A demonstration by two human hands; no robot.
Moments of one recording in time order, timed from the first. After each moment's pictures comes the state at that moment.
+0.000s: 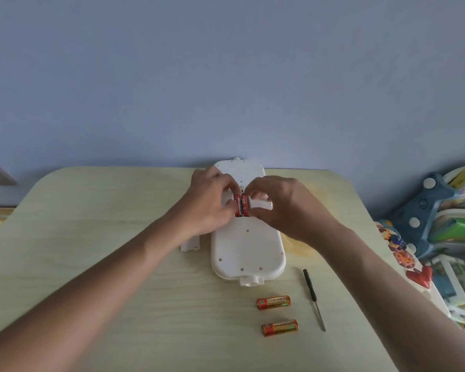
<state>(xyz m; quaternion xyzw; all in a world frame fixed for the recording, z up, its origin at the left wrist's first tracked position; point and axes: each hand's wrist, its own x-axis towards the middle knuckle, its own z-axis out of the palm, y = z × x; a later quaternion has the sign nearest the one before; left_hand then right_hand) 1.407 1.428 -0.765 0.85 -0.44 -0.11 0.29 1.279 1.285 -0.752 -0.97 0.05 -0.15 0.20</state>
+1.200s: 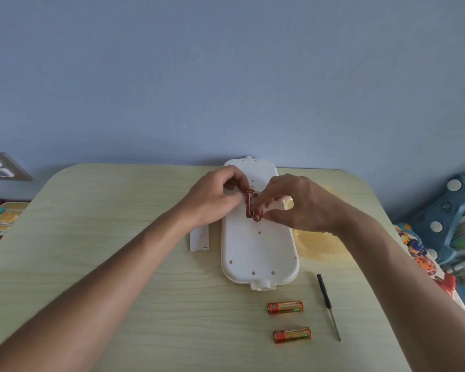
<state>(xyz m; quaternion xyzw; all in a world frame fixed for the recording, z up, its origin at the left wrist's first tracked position) 1.421 1.429 -0.769 0.79 -0.39 -0.21 0.43 1.289 1.265 -0.747 -0.95 0.04 -0.01 0.31</state>
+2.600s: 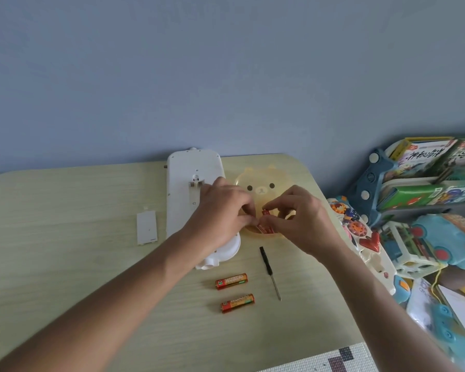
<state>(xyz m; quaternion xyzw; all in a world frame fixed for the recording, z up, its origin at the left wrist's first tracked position) 1.325 1.377 -0.782 0.79 -0.54 -0.06 0.26 1.180 1.249 -0.793 -0.89 0.26 -0.23 0.30</state>
